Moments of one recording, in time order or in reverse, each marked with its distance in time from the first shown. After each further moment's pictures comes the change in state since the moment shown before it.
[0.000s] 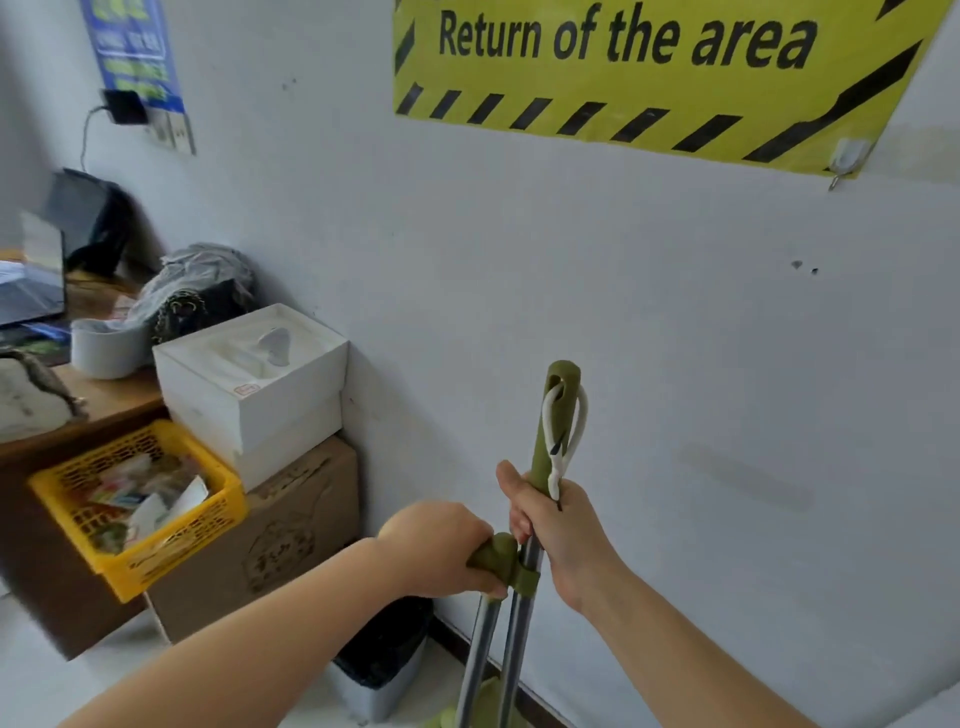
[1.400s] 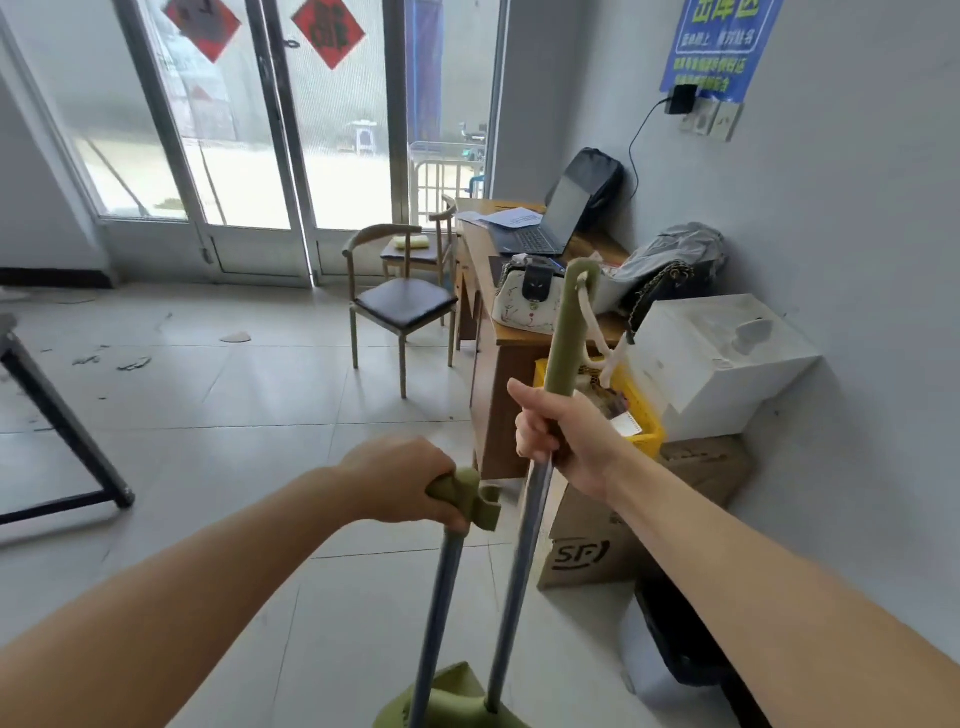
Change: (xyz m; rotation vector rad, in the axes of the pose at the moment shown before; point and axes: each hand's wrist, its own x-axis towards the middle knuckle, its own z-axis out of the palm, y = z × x) left_hand -0.492 -0.166 0.042 -0.129 0.025 -0.909; right_hand -0.132 -0.010 0.428 -0.019 -1.137 0.021
